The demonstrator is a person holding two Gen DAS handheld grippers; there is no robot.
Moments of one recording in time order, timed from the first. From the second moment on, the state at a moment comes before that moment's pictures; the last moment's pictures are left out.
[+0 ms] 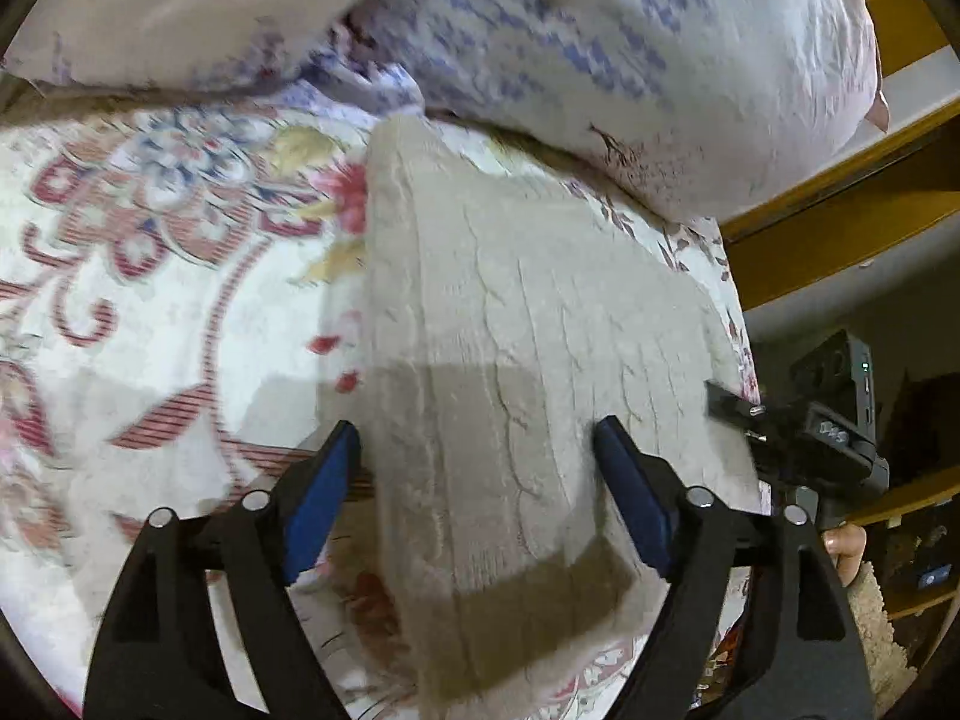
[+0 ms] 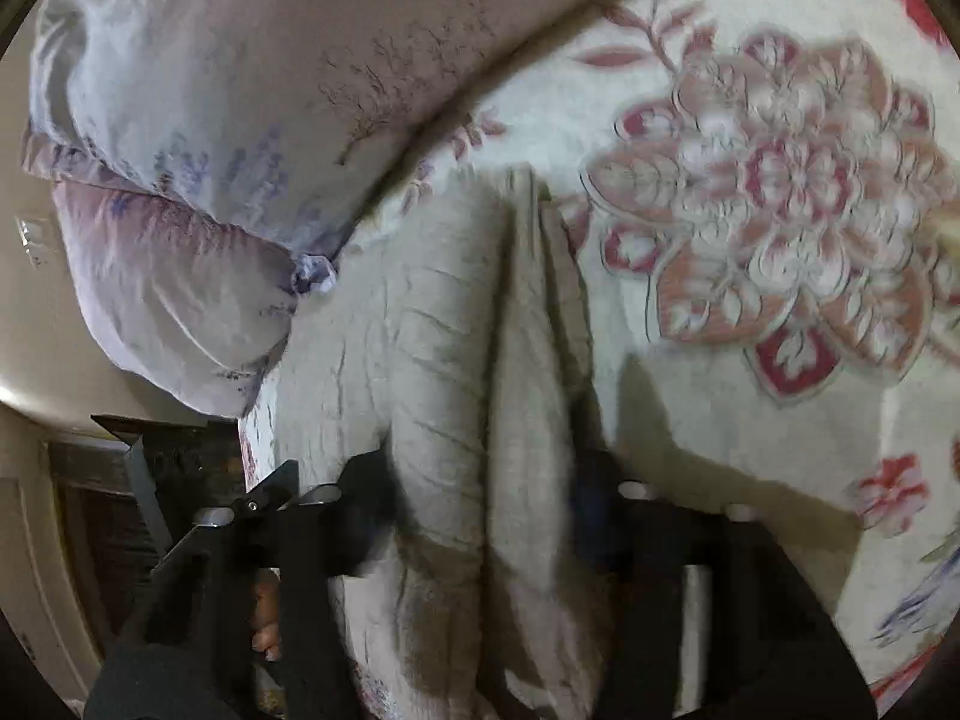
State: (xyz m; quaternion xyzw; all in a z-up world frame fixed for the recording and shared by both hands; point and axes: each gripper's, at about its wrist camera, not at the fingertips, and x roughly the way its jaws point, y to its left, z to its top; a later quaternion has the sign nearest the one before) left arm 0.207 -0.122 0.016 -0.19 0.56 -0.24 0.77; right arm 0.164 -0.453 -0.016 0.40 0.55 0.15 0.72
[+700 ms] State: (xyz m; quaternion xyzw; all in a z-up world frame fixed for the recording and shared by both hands) left arm 0.171 0.008 0.098 -0.09 0.43 -0.13 0.89; right arm 0.227 -0.288 0.023 0.26 0.53 0.11 0.80
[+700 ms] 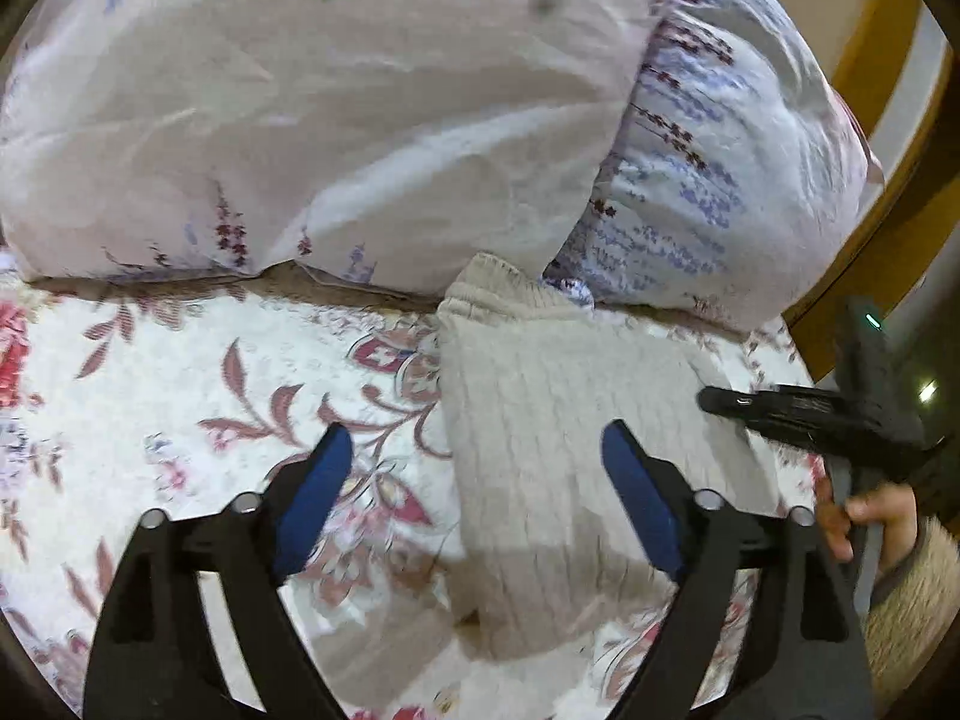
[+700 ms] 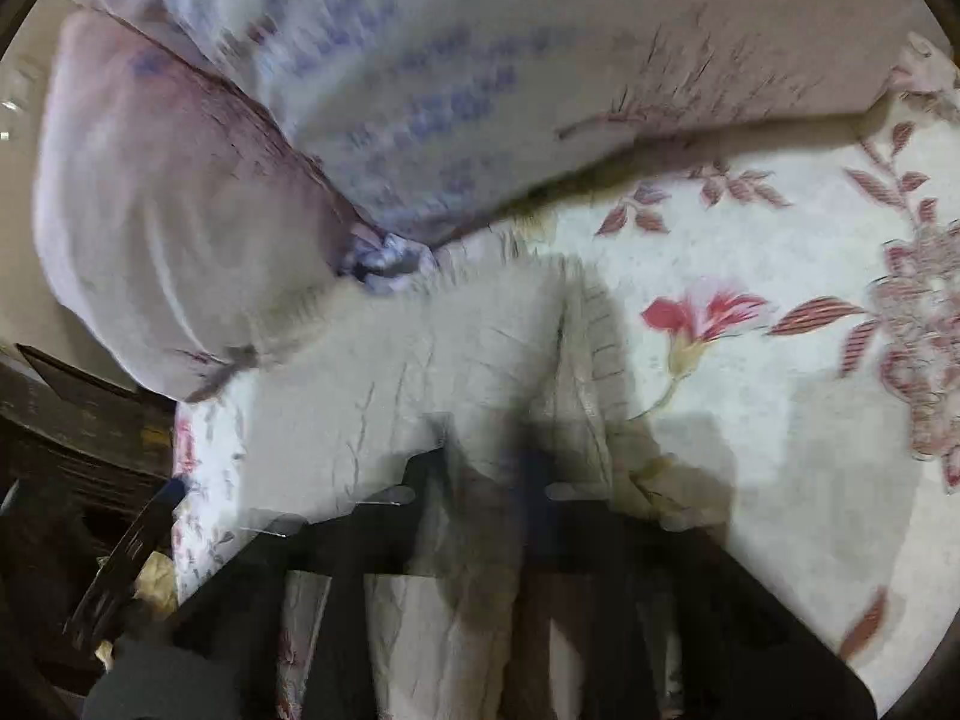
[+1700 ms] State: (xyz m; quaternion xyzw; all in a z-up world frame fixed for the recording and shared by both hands) left arm 0.089 -0.029 0.011 0.02 0.53 -0.03 0.85; right arm 0.077 -0.238 -0.010 0.02 0.50 -0.01 0.87
